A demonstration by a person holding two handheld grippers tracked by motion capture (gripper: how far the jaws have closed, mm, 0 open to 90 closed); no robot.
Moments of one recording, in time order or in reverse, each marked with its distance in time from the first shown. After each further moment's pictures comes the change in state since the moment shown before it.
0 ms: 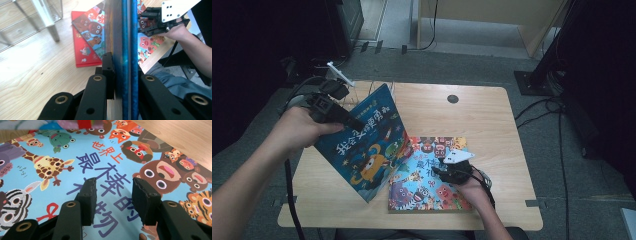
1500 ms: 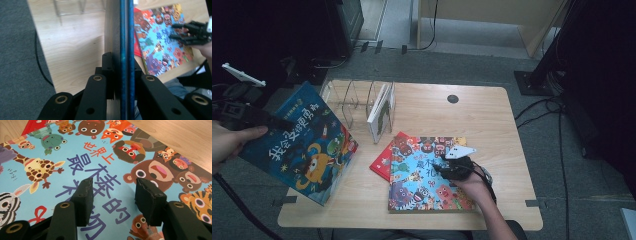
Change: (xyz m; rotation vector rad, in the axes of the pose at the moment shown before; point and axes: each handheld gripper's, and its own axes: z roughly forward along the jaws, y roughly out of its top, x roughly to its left) left arm 0.100 -0.093 -0.072 -0.129 0.145 -0.343; right arm -0.012 0.002 0.003 0.007 0.015 0.029
